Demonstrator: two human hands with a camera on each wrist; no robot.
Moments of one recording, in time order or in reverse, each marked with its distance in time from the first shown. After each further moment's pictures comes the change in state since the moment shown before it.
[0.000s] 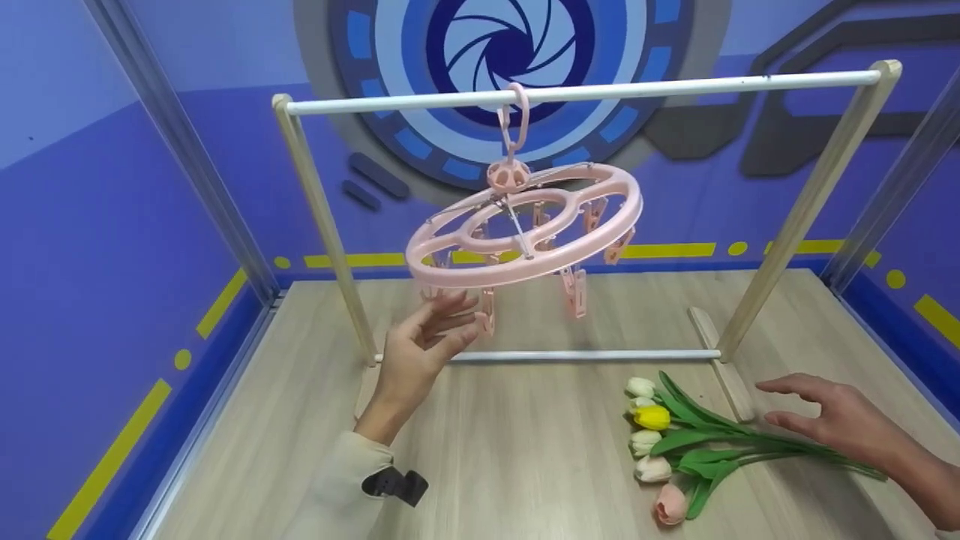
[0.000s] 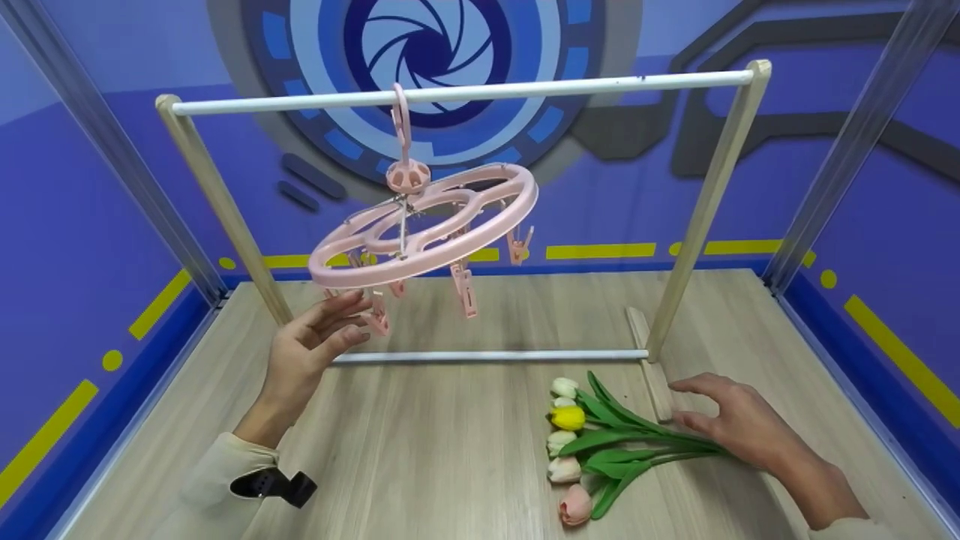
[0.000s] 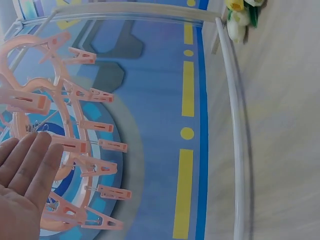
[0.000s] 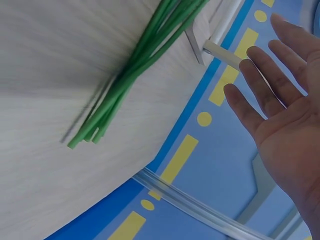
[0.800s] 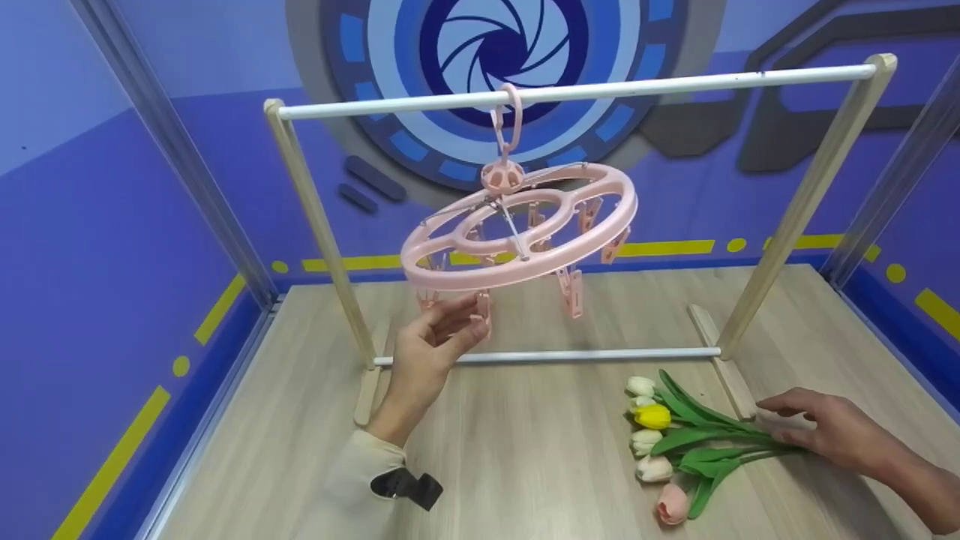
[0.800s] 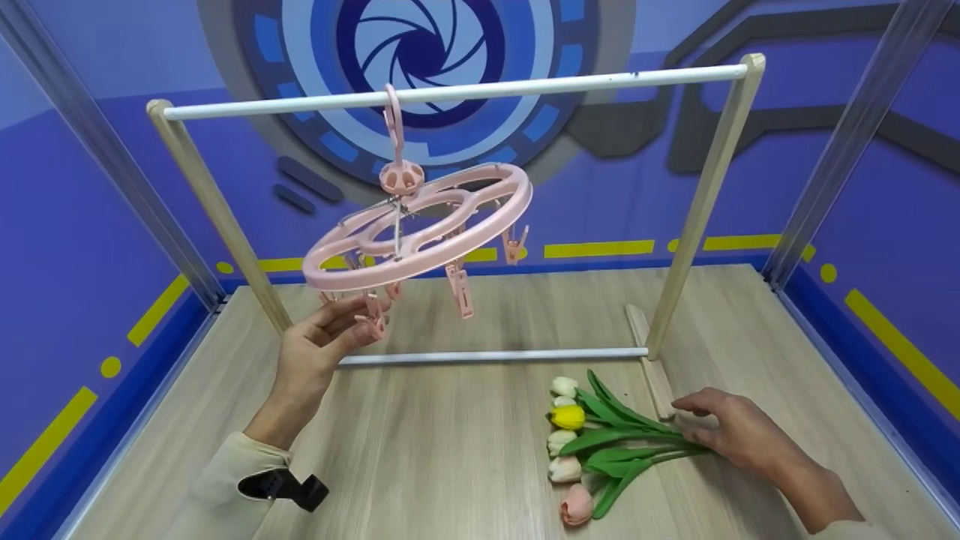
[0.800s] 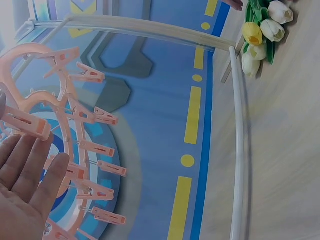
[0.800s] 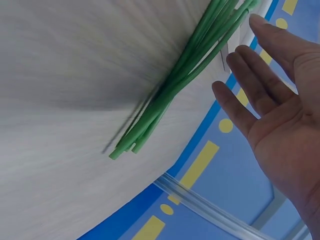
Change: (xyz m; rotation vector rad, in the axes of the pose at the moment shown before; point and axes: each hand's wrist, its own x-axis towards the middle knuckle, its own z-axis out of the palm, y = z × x) left_hand 0.005 0.006 0.015 -0.070 0.031 -0.077; right_hand -0.009 0.032 0.017 0.015 -0.090 -0.105
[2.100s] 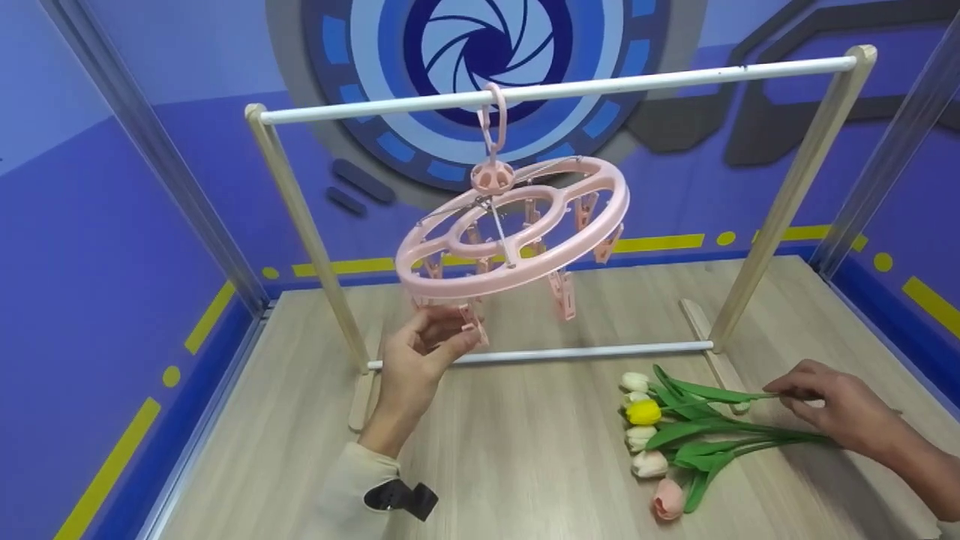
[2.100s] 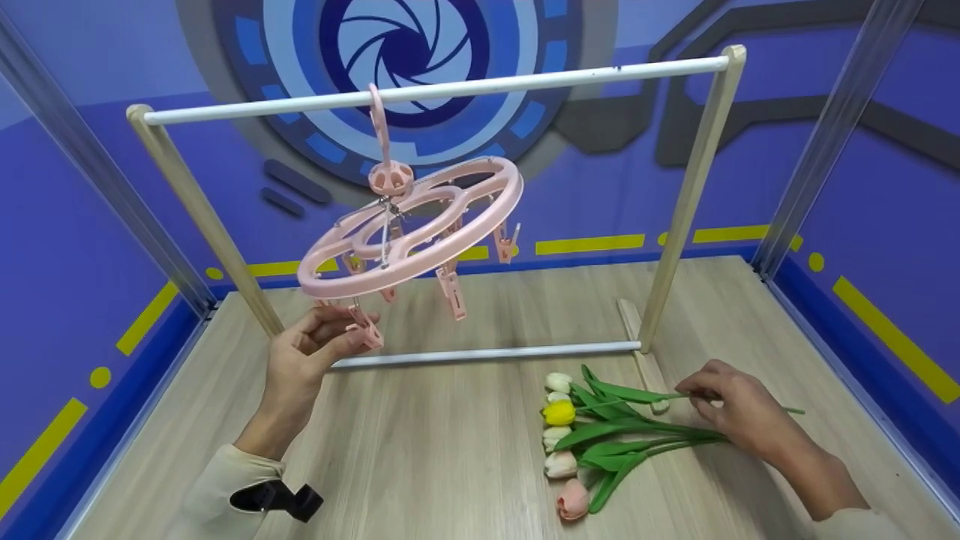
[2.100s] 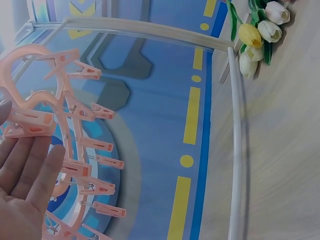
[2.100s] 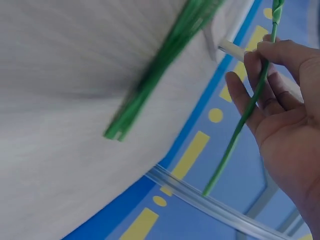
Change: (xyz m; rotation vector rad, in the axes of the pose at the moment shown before) left_hand -0.004 -0.001 0.000 -0.036 0.014 0.025; right_hand 0.000 -0.011 -0.010 -0.006 0.279 -0.137
